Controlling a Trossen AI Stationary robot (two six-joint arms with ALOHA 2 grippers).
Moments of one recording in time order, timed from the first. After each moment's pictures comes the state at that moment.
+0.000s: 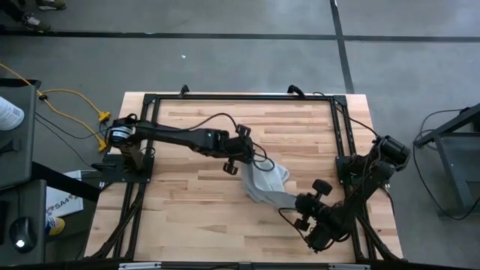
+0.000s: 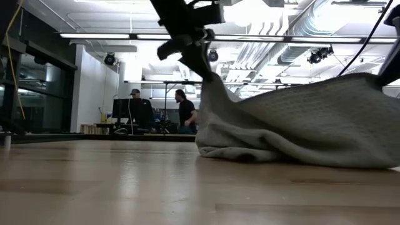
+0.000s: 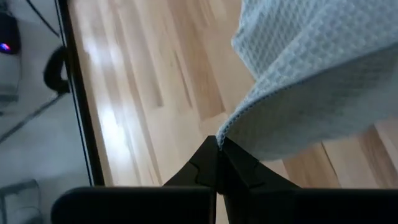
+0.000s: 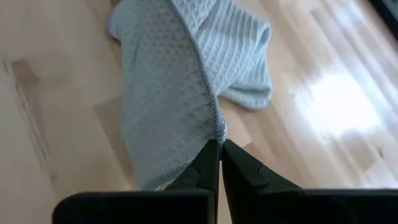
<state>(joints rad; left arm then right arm) -0.02 1.77 1.48 -0.62 -0.35 0.51 0.87 1.72 1.15 -1.17 0.71 1.36</state>
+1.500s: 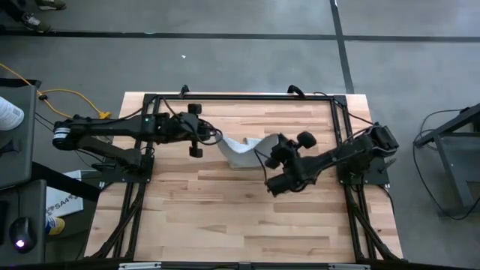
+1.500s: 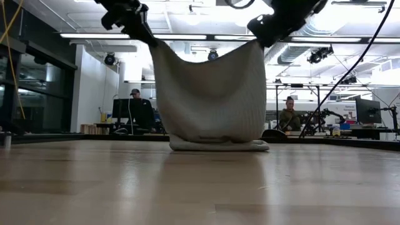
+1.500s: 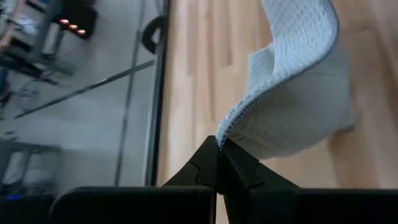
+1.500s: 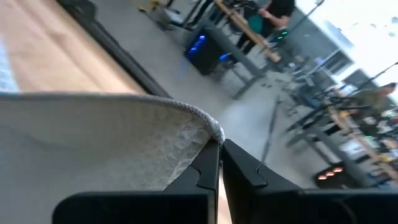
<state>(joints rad) 0.07 1.13 1.07 -0.59 -0.42 0.44 0.31 1.71 1.34 -1.36 1.31 1.07</state>
